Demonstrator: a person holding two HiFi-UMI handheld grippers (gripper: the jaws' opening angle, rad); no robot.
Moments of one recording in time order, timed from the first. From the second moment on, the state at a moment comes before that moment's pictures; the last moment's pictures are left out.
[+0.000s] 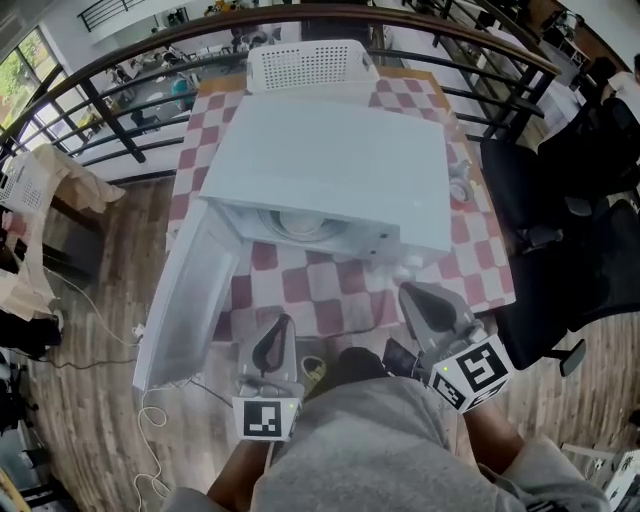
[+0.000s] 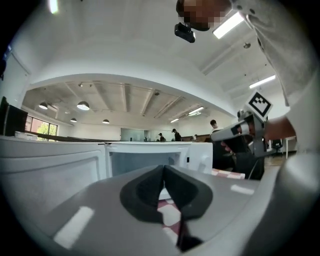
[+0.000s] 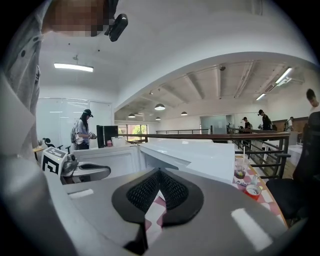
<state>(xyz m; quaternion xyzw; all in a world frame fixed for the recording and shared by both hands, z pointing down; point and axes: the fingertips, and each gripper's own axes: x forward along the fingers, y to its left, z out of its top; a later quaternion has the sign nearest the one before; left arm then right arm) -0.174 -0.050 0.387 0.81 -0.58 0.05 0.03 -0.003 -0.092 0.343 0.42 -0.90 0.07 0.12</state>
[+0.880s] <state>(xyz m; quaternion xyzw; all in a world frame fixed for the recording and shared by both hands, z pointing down) -0.061 0.079 0.351 0.74 -0.67 0.03 0.05 0.111 0.006 0.334 0.37 -0.92 0.08 0.11</state>
